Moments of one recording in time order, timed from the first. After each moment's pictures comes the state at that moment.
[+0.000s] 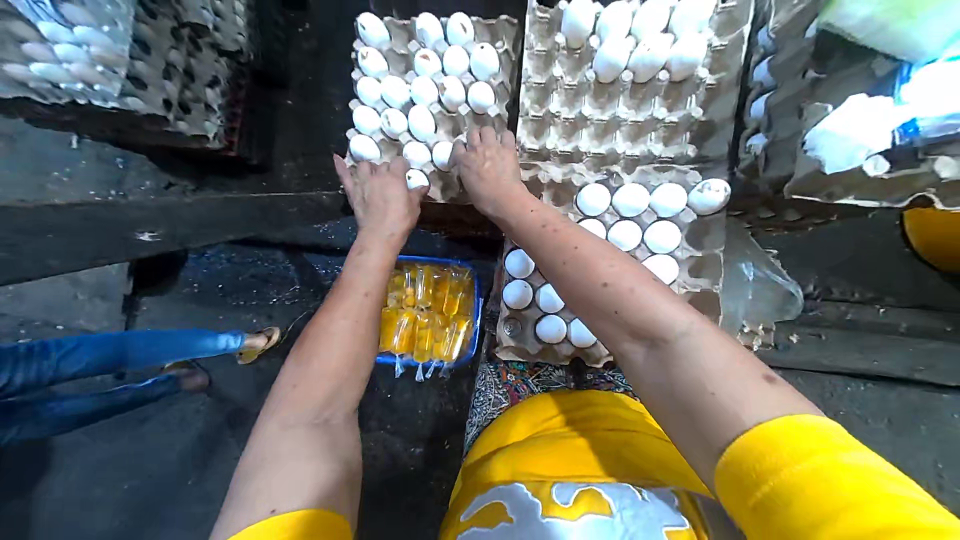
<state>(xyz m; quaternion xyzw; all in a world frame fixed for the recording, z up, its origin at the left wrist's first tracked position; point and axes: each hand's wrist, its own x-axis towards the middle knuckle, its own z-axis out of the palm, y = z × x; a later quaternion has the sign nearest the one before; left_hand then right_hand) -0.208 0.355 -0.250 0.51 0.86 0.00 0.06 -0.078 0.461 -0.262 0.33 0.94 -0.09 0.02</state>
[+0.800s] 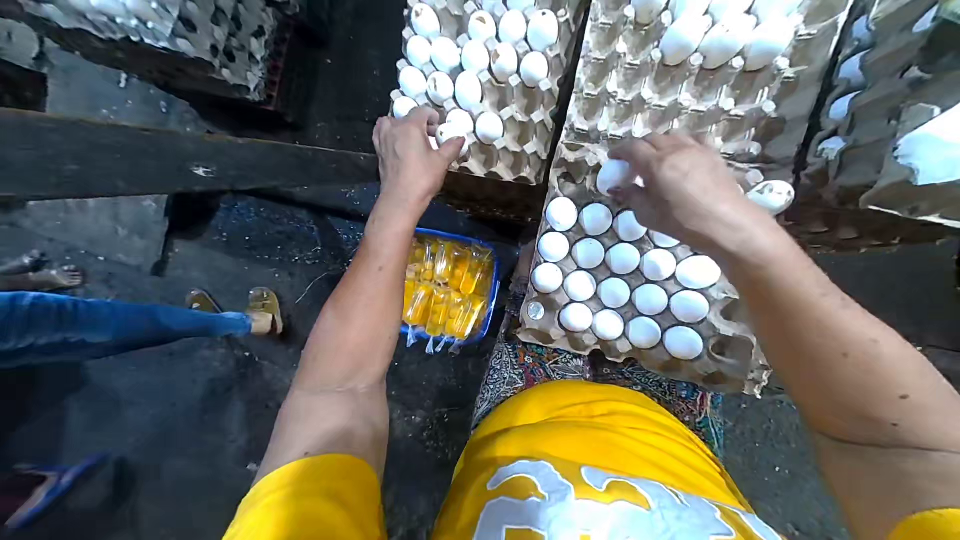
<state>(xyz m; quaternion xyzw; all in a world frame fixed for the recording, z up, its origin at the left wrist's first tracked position) -0.210 0.345 -0.223 0.46 0.87 0.18 0.11 0.097 0.482 -0.215 0.25 0.95 -0.18 -0.04</state>
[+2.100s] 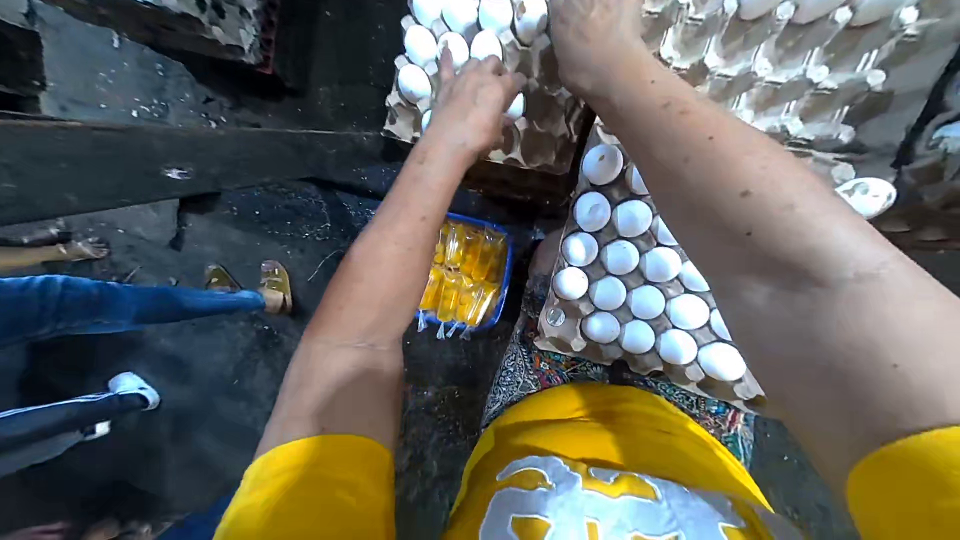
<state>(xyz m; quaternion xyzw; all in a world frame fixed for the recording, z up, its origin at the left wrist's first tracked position) -0.216 0.414 -0.241 0.64 0.75 -0.03 0.15 -0.103 0.546 -0.243 0.32 0.93 -0.14 0.06</state>
